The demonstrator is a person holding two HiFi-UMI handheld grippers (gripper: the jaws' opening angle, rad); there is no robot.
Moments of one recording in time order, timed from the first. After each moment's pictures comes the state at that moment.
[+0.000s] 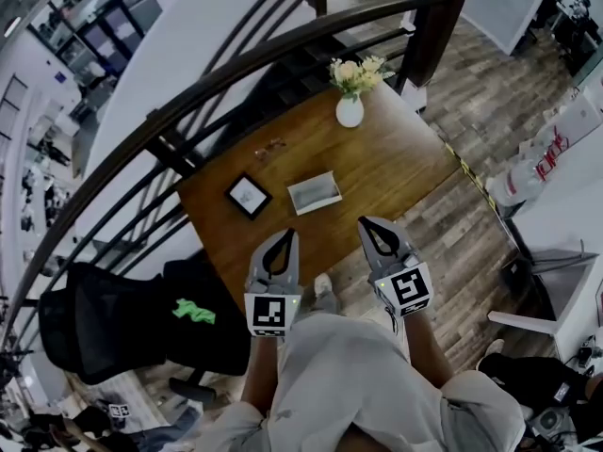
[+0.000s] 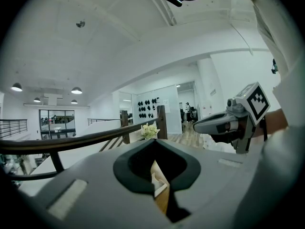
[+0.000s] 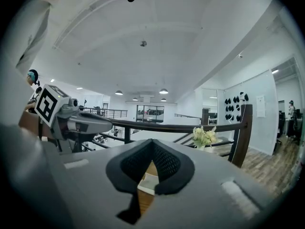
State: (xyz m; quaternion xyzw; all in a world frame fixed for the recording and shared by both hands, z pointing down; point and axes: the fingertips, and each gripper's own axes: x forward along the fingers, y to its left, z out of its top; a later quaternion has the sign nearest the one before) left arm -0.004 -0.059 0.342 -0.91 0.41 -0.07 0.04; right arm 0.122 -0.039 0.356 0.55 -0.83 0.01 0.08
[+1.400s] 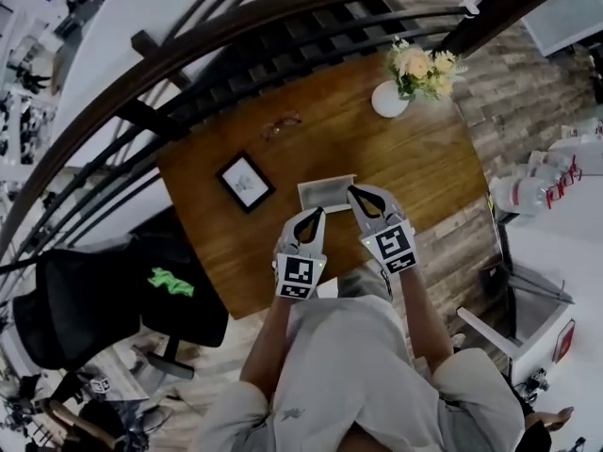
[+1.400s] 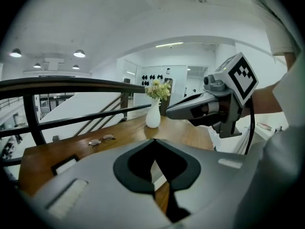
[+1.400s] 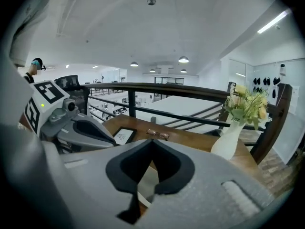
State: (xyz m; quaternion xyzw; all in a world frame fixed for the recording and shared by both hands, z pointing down) left arm 0.035 -0.201 0.546 -0.90 0.39 -0.16 -0.13; right arm 0.090 -0.235 0.515 0.42 -0.87 0.08 0.25
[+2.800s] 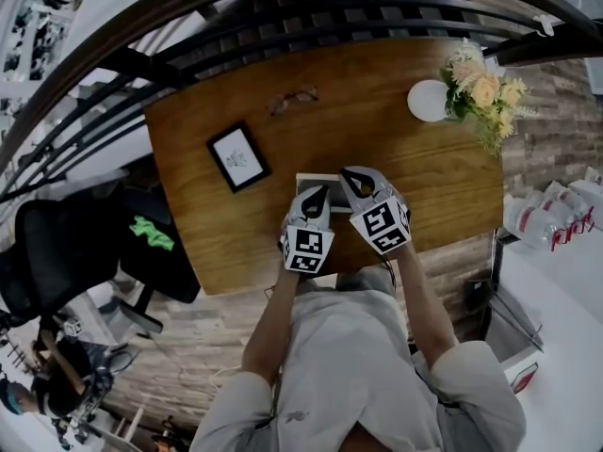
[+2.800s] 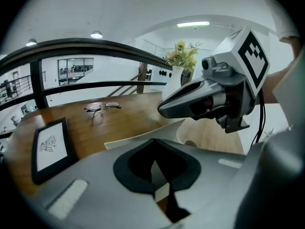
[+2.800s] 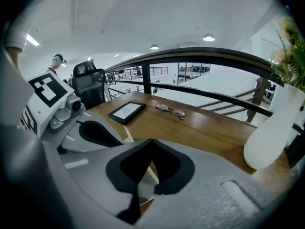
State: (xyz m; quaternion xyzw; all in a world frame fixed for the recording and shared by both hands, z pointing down) left arm 0.056 -0.250 0.657 -0.82 0.47 -0.23 -0.22; right arm 0.076 -0.287 0.628 0.26 -0.89 0.11 0.35
